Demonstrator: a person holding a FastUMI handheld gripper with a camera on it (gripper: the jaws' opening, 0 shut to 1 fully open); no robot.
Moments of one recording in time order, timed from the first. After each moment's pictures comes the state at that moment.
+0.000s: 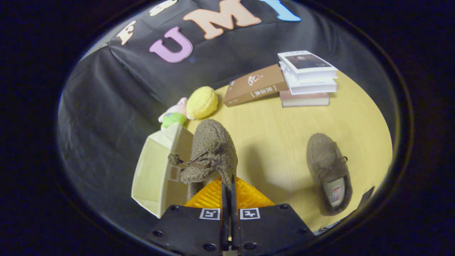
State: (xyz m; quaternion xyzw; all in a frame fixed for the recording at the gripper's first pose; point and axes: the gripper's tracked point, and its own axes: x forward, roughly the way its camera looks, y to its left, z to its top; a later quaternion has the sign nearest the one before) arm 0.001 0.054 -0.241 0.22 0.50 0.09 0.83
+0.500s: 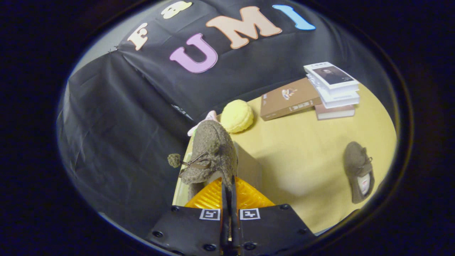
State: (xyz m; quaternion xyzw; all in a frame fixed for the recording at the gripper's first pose) arm 0.027 0.176 -0.182 0.26 0.47 0.12 0.83
